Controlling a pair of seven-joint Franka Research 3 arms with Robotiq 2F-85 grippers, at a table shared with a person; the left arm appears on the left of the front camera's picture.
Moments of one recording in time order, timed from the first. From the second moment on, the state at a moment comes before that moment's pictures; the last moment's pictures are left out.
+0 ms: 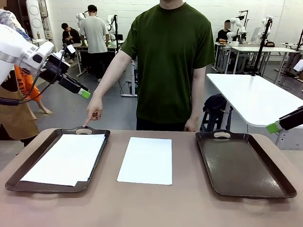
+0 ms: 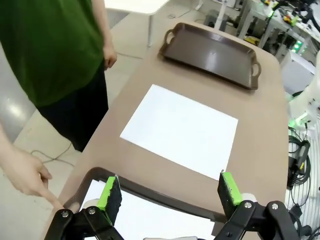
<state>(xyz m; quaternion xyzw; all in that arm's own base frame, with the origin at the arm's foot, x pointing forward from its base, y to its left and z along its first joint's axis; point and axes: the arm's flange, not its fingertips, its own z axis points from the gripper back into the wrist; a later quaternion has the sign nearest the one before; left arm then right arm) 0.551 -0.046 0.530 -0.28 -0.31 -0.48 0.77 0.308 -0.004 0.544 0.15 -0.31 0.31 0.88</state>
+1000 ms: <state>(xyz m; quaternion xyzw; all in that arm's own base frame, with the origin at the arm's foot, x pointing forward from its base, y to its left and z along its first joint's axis) 0.541 -0.033 0.550 -0.29 -0.29 -0.44 0.80 0.308 -0.004 0.544 0.15 -0.31 0.31 0.88</state>
